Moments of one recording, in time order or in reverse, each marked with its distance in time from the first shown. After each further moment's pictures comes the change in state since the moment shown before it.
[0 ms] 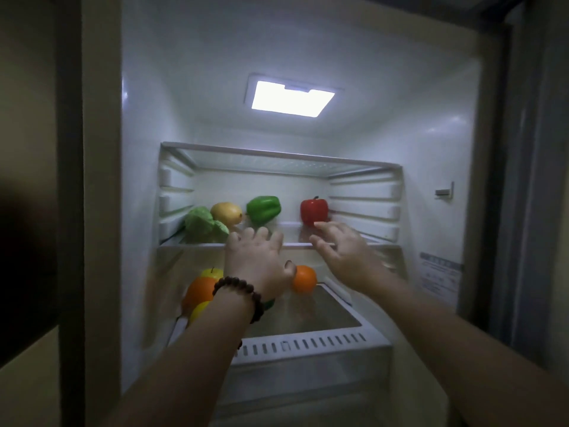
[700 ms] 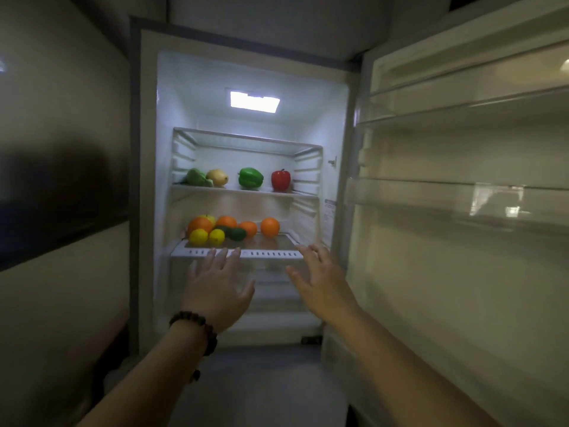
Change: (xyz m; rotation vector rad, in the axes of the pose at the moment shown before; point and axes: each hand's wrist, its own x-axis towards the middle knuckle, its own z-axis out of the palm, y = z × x) left_hand -0.278 0.118 -0.114 -0.253 -0.087 -0.240; right_hand -0.289 -0.018 -0.117 0.073 -0.032 -0.038
